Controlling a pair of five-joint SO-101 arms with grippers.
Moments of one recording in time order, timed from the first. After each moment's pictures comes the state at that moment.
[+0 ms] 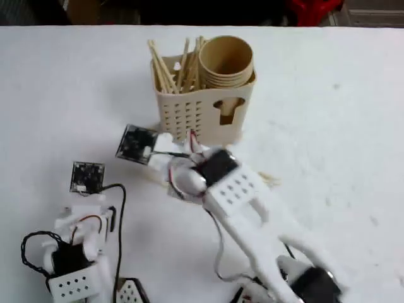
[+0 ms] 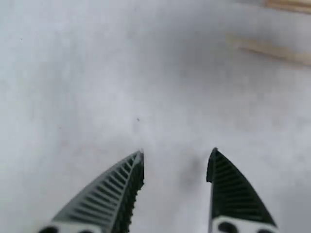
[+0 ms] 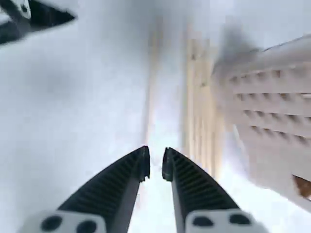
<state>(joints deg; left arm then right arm) -23.8 -102.9 97.2 72.7 -20.7 -43.0 -19.6 24.5 72.4 37.4</state>
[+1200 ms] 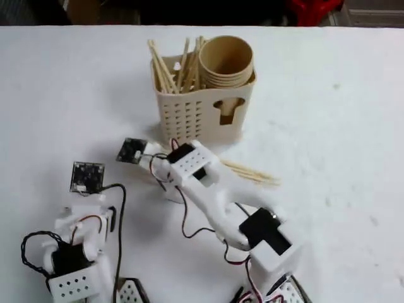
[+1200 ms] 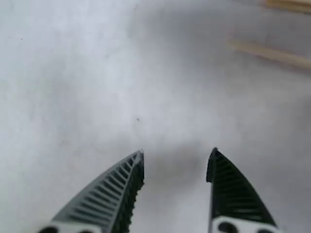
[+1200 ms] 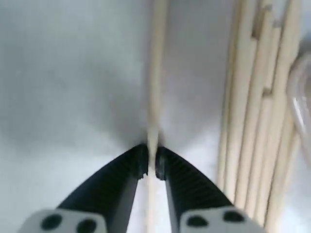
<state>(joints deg) -23.8 -102.9 97.2 72.7 -20.7 -43.0 11.6 22.4 57.1 34.2</state>
